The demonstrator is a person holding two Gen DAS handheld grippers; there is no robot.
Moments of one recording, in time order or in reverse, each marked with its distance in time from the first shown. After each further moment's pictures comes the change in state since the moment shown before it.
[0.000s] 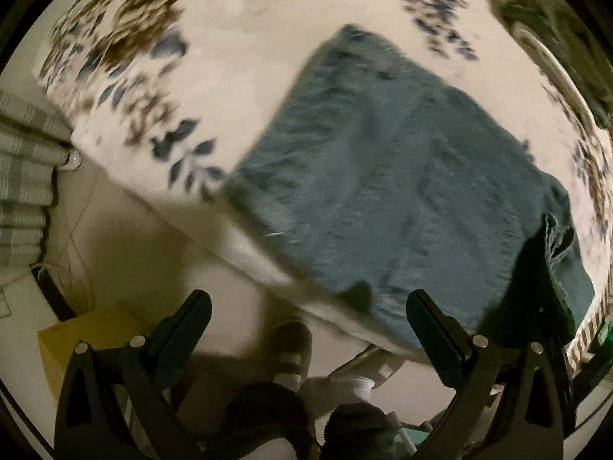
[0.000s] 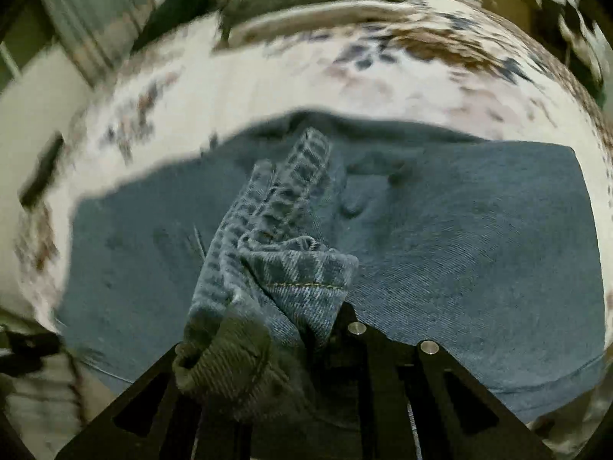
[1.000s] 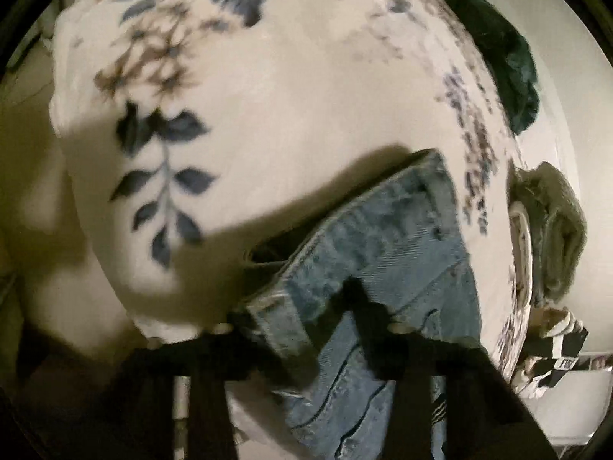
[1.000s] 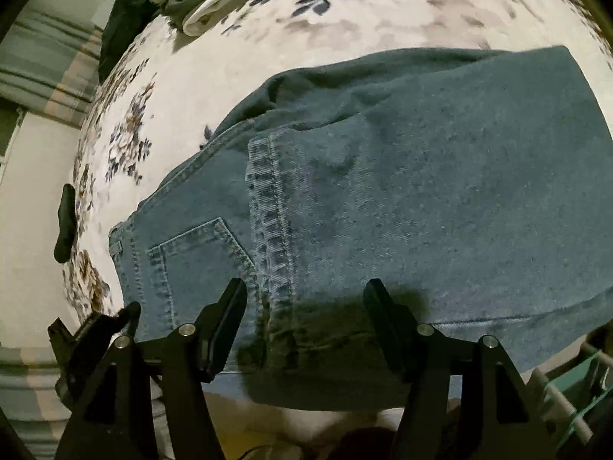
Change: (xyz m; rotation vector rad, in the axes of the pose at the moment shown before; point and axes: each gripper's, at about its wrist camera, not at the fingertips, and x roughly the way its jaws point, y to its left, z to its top) left arm 0.039 0.067 0.038 -0.455 -0.231 -0.425; right arm -0.010 -0.032 0.009 0.332 0.212 0.192
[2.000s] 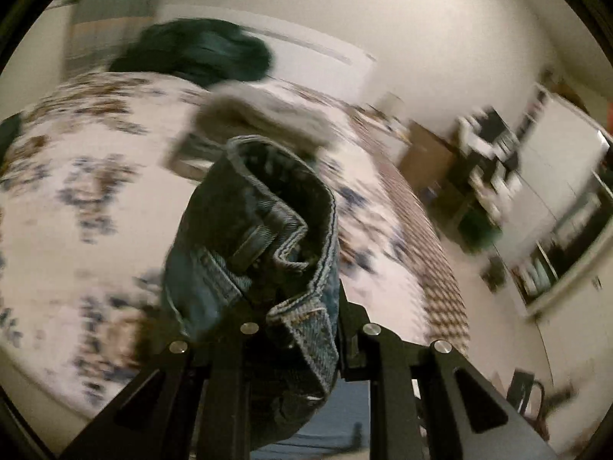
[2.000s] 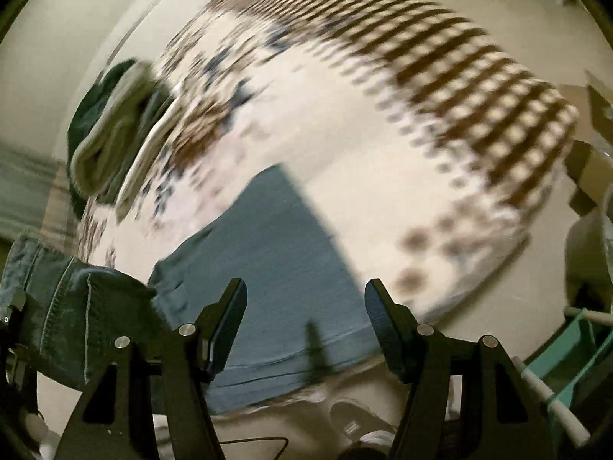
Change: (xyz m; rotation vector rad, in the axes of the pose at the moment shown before) left arm -0.095 -0.317 -0.270 0.926 -0.123 -0.312; right arm -0.188 -0.245 0.001 0.368 -0.286 -0.019
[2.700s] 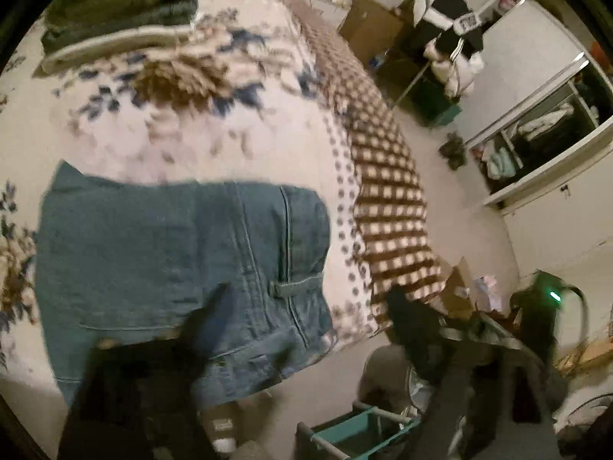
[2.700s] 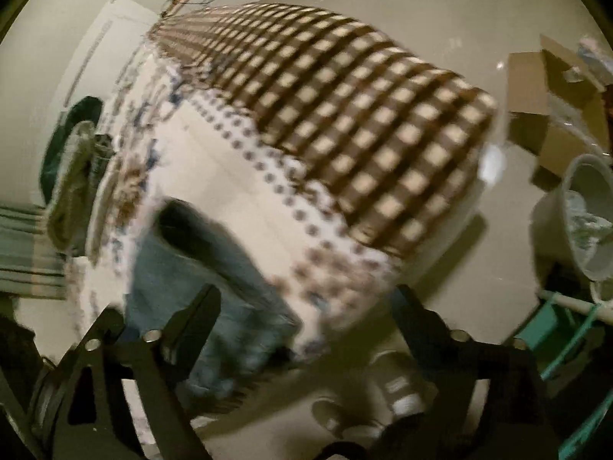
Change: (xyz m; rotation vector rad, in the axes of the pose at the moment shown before) left arm 0.090 -0.098 -0.070 0.084 0.439 -0.149; right arm -0.024 -0.109 0.049 0.127 0.037 -0.025
